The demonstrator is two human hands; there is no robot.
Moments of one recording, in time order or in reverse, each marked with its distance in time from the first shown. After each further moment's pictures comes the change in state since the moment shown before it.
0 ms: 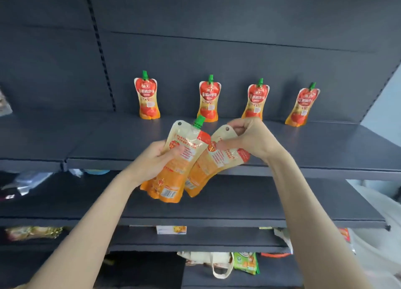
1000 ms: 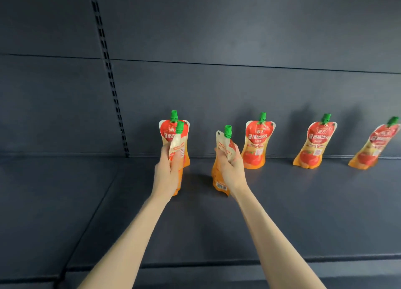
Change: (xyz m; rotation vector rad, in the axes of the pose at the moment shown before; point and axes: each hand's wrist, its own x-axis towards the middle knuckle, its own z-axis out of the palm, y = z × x) left_hand 0.203 -0.093 -0.171 0.189 0.560 0.119; right_hand 0.269 0.085 0.154 0.361 0.492 0.065
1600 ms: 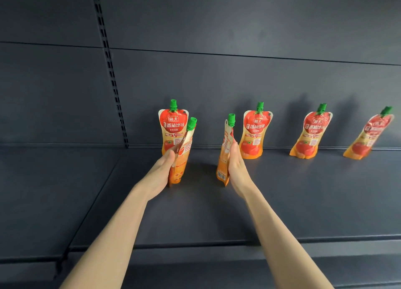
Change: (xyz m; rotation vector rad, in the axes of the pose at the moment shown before) left_hand -0.007 -0.030 -0.028 -0.319 -0.604 -0.257; right_hand -0.022 0.016 -0.021 -0.055 -0.169 0.090
